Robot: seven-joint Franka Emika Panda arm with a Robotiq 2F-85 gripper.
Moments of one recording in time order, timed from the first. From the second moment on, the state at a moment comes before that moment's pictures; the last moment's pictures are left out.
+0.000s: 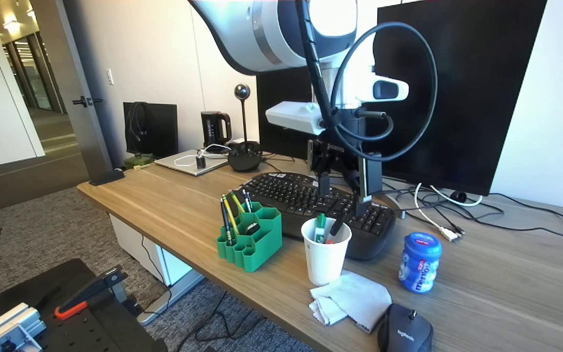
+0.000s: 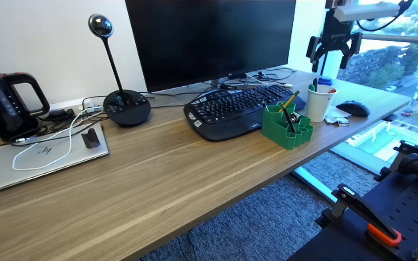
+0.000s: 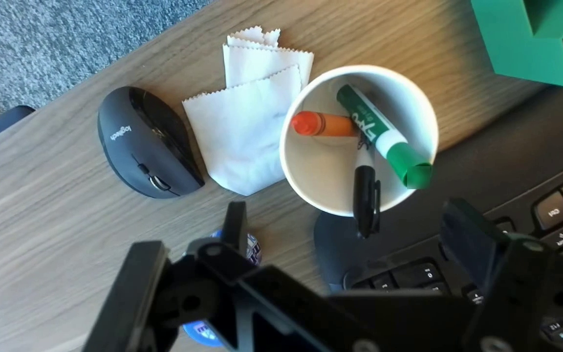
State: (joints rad) arm -0.09 0.48 -0.16 -1.85 -0.01 2.34 0.20
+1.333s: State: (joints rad) arm -0.09 0.60 -0.16 -1.74 -0.01 2.26 0.30
